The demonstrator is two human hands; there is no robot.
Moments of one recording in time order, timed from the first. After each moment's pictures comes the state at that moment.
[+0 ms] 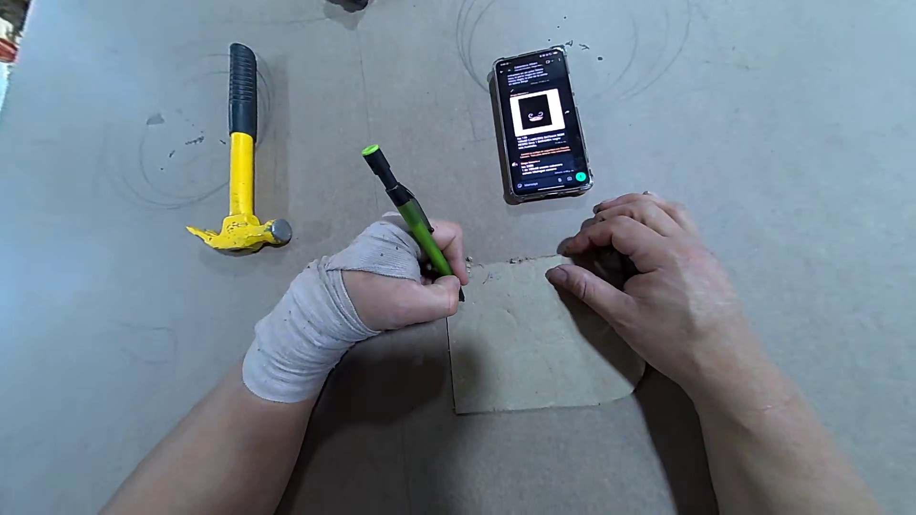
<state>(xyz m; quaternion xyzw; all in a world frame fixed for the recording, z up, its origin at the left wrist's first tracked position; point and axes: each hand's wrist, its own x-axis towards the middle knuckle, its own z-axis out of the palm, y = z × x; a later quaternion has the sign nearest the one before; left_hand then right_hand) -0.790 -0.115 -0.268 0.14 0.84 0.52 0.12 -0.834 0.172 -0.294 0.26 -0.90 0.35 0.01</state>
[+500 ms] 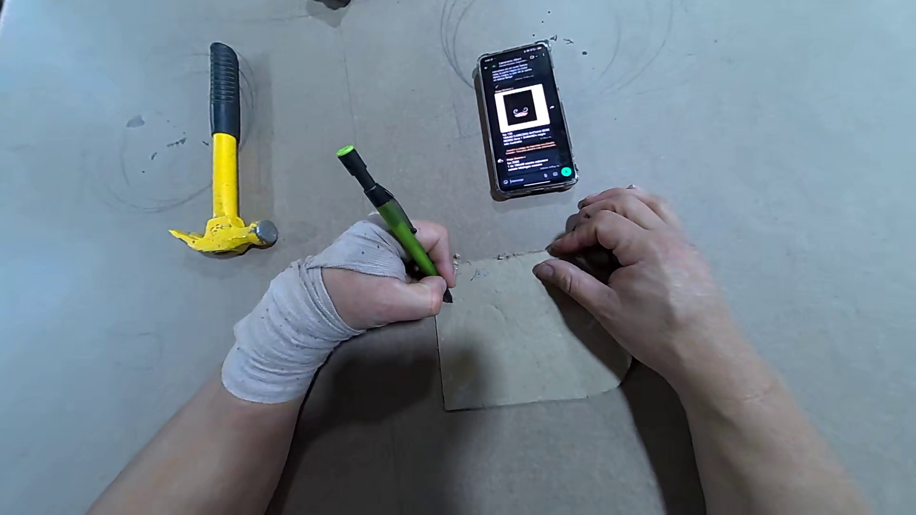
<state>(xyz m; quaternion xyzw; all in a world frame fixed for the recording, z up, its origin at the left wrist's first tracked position) -0.791 -0.119 -0.271 0.15 0.83 0.52 0.13 -0.833 0.172 -0.295 0.26 -0.90 0.35 0.01</state>
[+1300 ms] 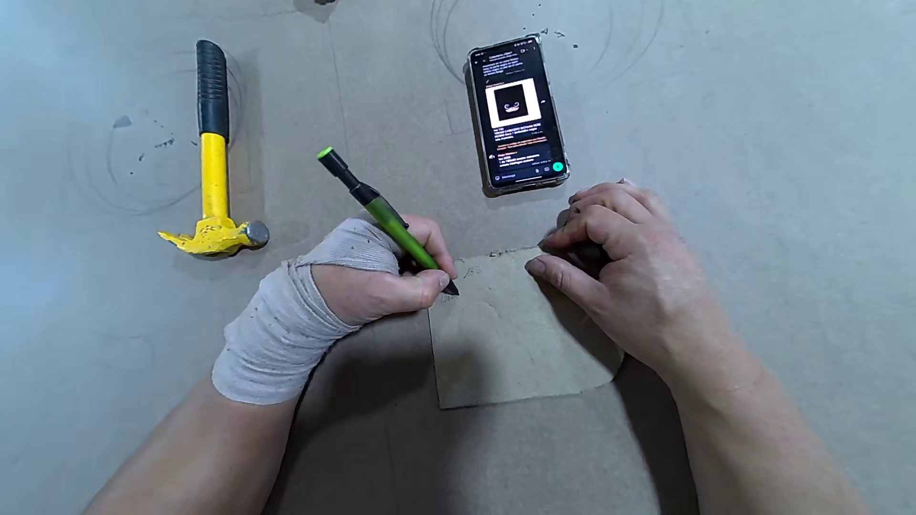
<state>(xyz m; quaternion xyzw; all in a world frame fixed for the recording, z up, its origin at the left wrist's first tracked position) -0.795 -0.118 -0.272 0.14 0.82 0.54 0.14 -0.834 0.172 -0.295 0.26 -0.90 0.35 0.01</state>
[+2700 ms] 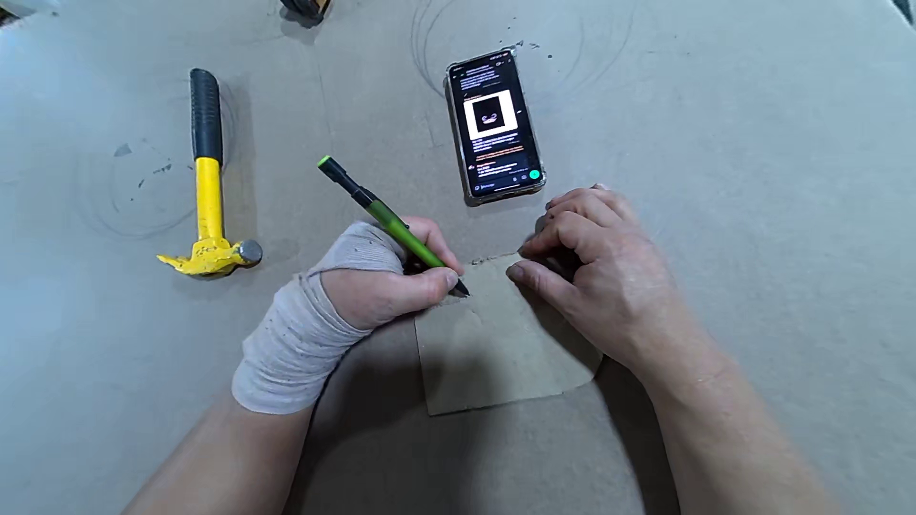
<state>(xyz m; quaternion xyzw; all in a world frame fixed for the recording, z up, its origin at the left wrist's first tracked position) -0.798 -0.091 -0.263 0.10 0.80 0.58 0.14 -0.834 0.171 -0.297 0.26 -0.89 0.36 0.02</state>
